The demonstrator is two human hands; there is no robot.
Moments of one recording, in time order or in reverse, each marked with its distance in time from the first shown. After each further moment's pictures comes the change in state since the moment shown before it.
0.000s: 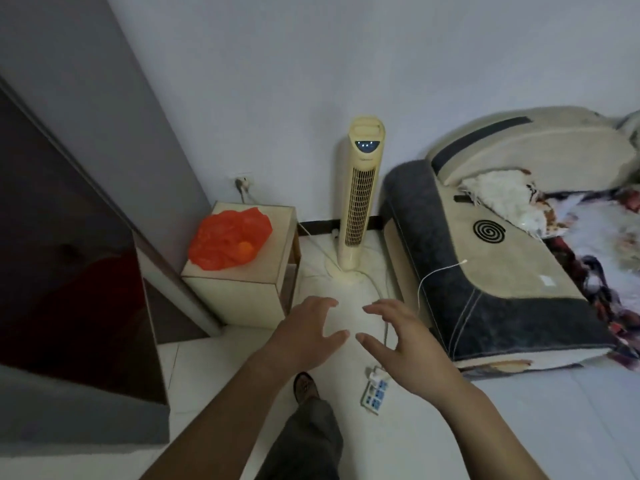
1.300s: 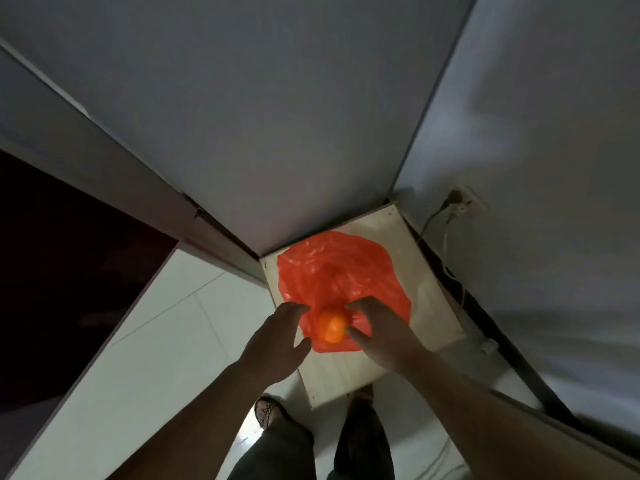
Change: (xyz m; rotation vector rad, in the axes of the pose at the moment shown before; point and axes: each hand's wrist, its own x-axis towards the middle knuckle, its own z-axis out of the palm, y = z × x) left_hand 0.329 -0.339 -0.134 -0.407 0.393 -0.893; right_hand 0.665 -0.009 0.290 -0.300 -1.062 -0.612
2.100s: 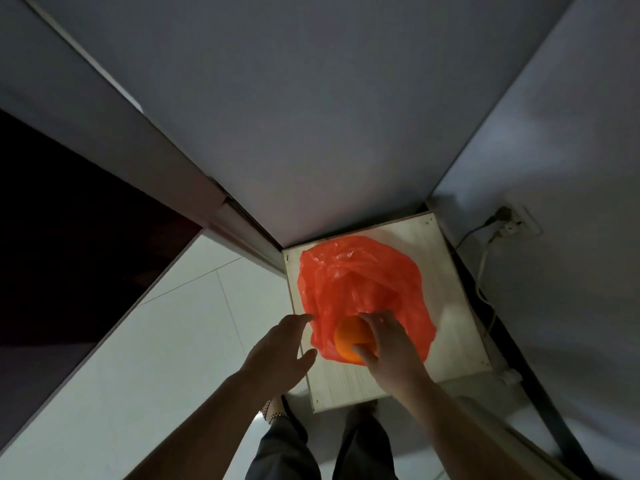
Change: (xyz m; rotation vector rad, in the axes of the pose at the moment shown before) left_hand -0.011 0.003 0.000 -0.084 -0.019 -0.219; right_hand 0.008 0.001 0.019 -0.098 -0.041 -0.008
